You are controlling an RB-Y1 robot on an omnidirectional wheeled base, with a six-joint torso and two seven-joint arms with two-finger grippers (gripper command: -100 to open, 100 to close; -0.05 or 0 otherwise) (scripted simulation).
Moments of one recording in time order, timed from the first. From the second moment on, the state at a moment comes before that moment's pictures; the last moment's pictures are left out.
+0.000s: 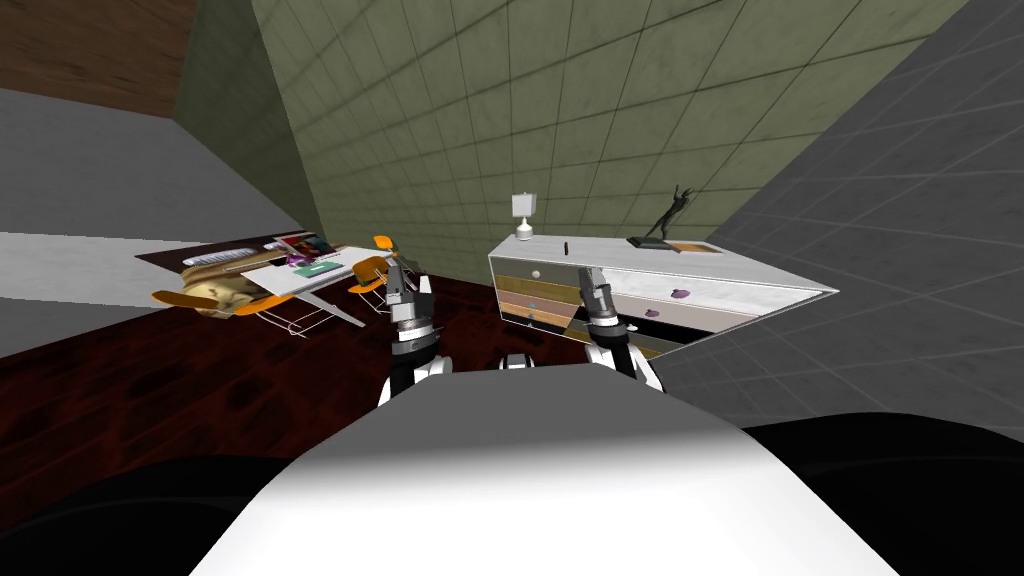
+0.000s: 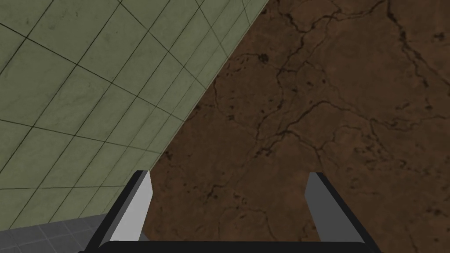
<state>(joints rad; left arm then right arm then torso) 0.54 -0.04 -0.05 -2.40 -0.11 -0.45 0.03 0.43 -0.15 -0.04 -2.13 0.16 -0.68 0.60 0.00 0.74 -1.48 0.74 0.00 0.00</state>
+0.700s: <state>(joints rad) 0.54 -0.04 -0.05 -2.40 -0.11 -0.45 0.03 0.40 -0.17 -0.07 -2.07 0.21 -0.71 0.79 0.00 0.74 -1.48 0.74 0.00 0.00</state>
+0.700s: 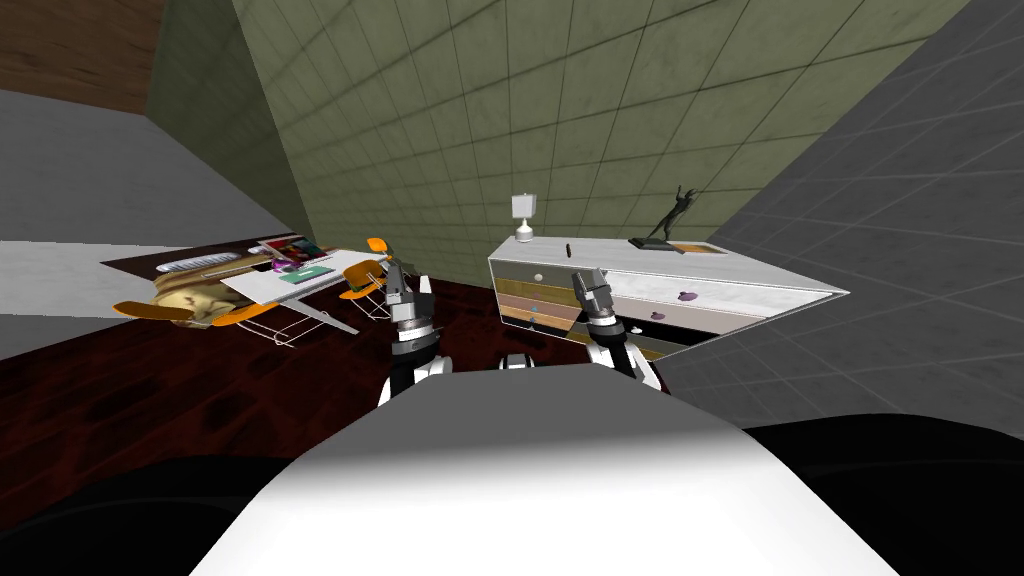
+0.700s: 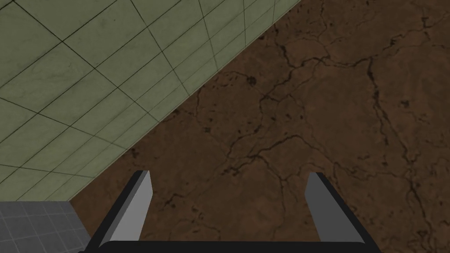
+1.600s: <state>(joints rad) 0.54 -0.04 -0.05 -2.40 -0.11 -0.45 0.03 0.38 -0.17 -0.11 -1.99 0.28 -0.74 1.02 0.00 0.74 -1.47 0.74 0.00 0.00</state>
